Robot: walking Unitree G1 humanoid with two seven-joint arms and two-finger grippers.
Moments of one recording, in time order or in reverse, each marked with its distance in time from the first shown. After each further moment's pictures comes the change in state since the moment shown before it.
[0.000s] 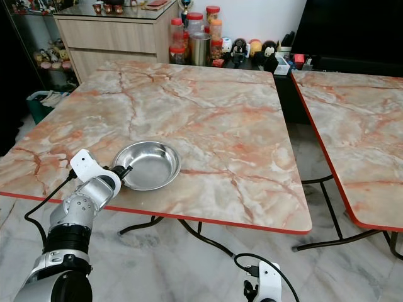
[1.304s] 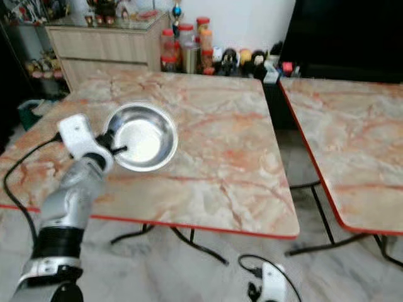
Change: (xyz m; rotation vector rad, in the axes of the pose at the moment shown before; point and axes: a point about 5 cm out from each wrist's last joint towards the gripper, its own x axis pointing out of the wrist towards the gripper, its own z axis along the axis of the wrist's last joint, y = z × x) left arm -0.024 -0.017 0.042 0.280 -0.292 -0.096; right arm 0.000 0.003 -0.001 0.007 0.000 -0.006
